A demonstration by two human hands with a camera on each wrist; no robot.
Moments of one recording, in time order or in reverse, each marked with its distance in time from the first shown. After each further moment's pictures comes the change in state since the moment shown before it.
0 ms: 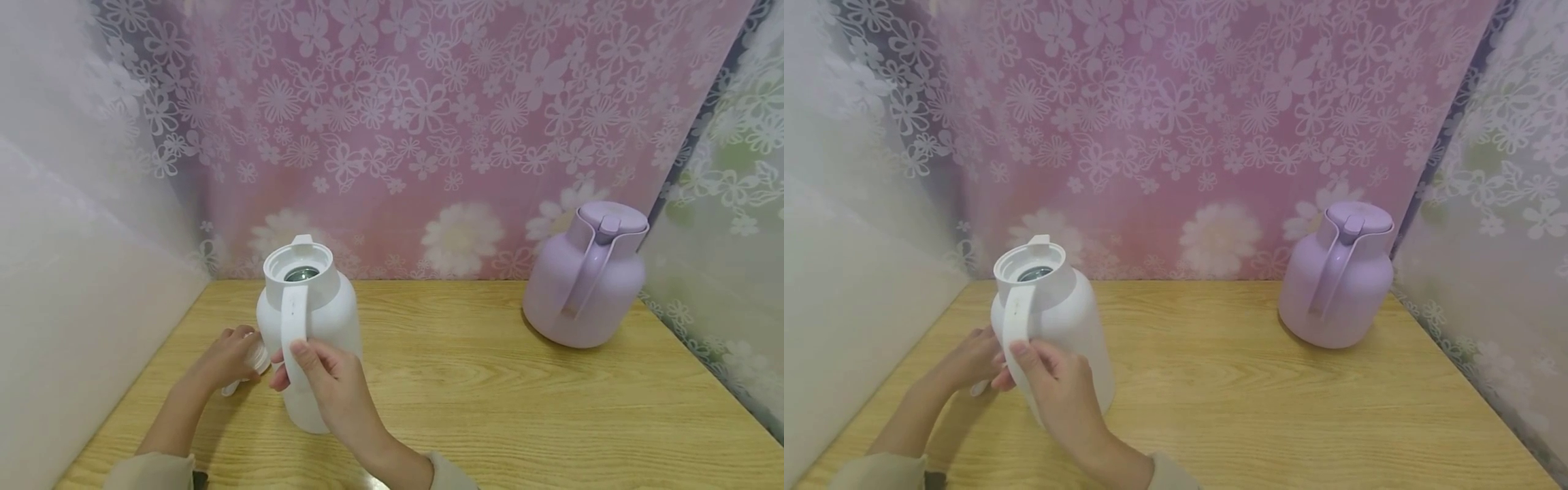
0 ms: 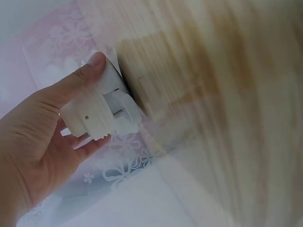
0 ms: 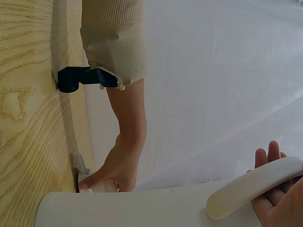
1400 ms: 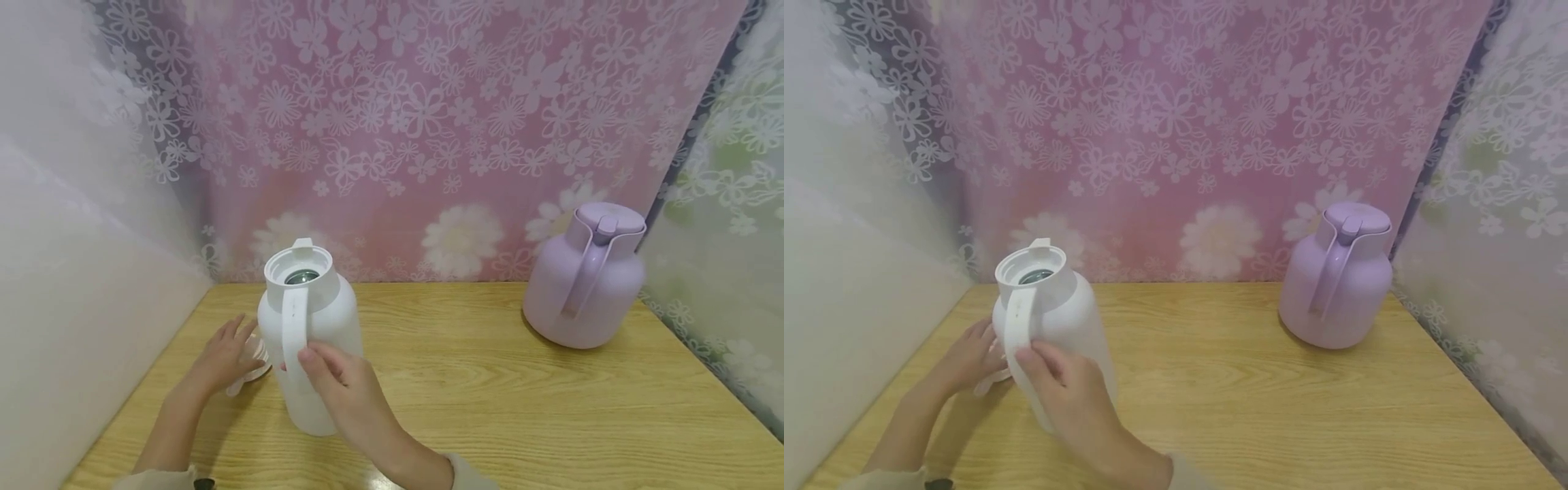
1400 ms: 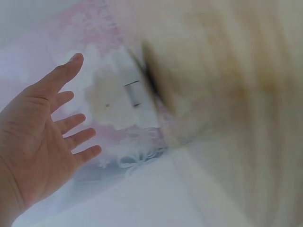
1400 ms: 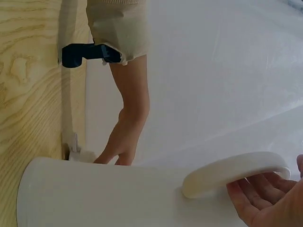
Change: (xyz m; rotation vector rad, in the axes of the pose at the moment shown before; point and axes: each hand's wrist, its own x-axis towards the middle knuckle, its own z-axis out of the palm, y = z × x) left_hand -0.004 0.011 -0.013 -0.009 0.014 -0.121; right_hand -0.008 -0.012 -0.017 -0.186 -0.025 0.045
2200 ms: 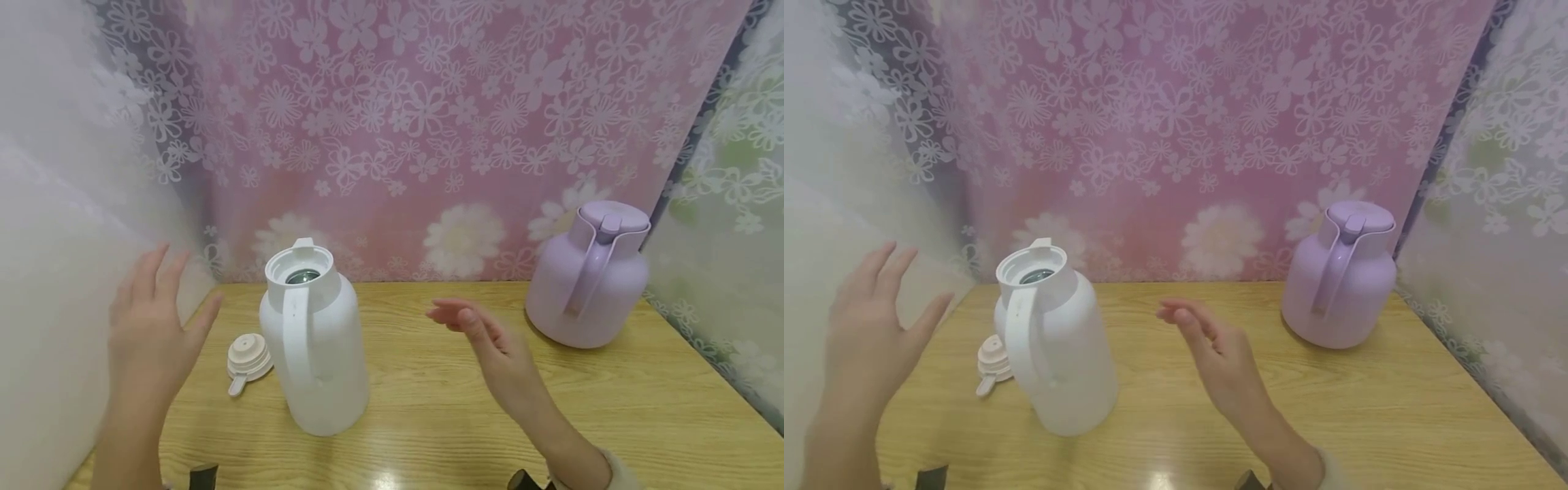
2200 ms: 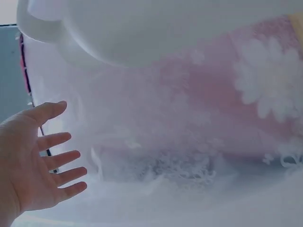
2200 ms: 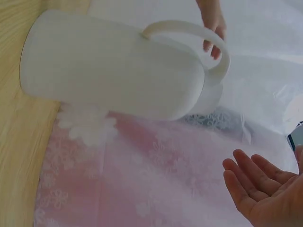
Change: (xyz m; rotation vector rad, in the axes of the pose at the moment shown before) left_hand -0.039 0.111 -0.128 0.057 0.656 -0.044; right_hand -0.025 -0.024 -0.134 -0.265 0.153 -0.166
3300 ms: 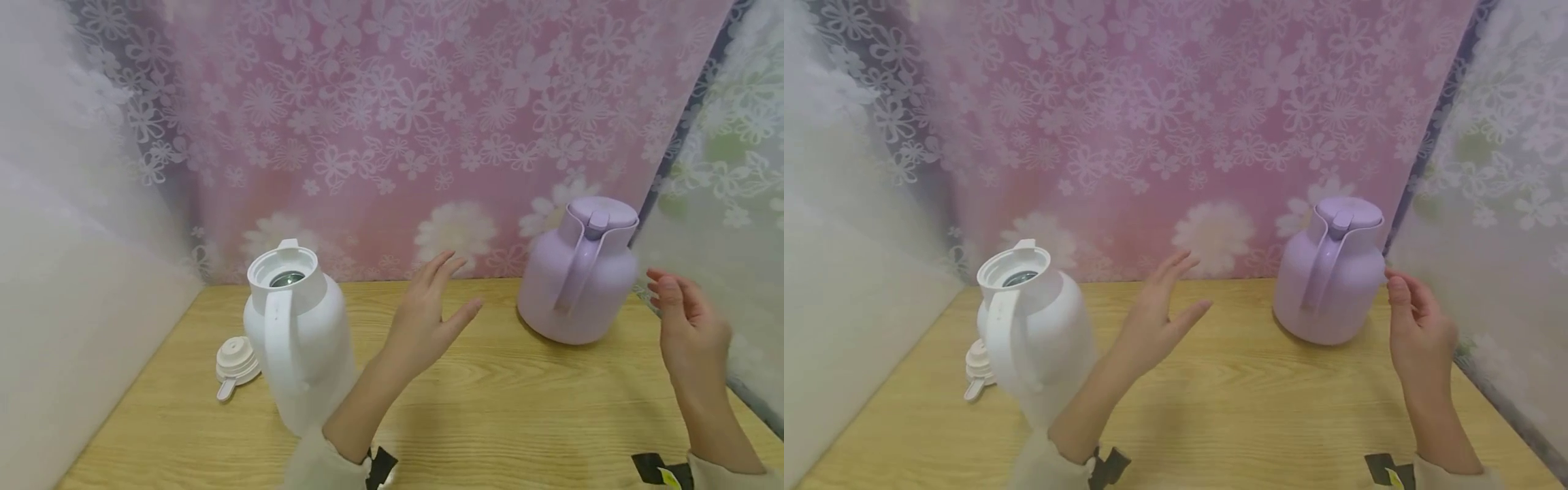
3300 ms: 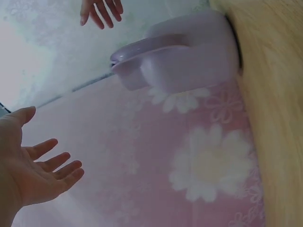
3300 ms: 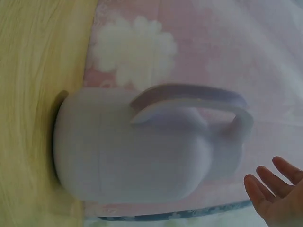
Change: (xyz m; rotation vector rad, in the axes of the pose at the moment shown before) left_hand 0.015 0.207 0.148 -0.623 -0.299 0.272; right_hand -0.033 0.072 -0.191 -0.494 0.632 0.316
